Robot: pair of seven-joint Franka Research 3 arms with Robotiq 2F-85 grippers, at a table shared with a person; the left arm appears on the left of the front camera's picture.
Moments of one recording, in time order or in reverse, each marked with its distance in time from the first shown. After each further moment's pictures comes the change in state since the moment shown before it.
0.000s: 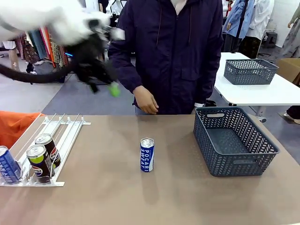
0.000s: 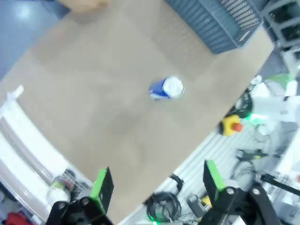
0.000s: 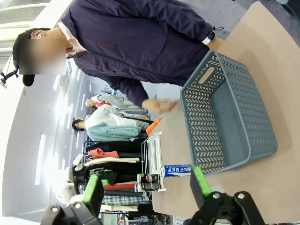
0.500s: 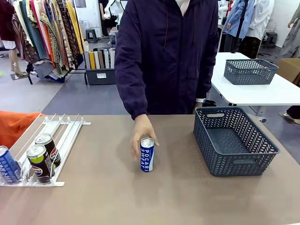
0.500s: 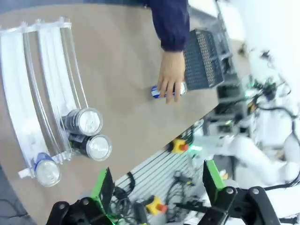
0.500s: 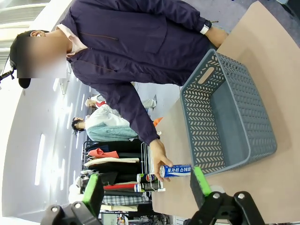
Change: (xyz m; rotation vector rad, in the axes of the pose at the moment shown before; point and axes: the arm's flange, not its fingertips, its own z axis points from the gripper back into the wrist) left arm -0.217 0.221 0.098 -0.381 -0.284 0.511; right arm 0.000 0.000 0.000 -0.002 0.000 0.000
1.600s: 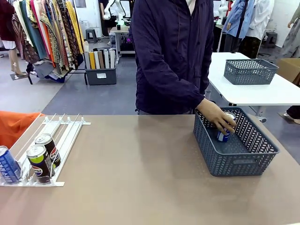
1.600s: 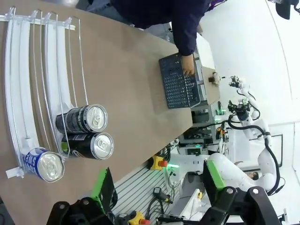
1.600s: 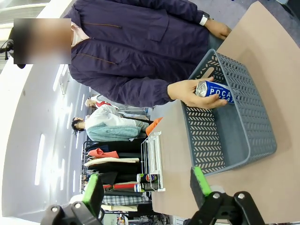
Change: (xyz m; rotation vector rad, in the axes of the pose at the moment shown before) left arm -0.043 0.068 0.015 -0.160 -0.132 0.094; right arm 0.000 0.000 0.000 0.000 0.000 0.000
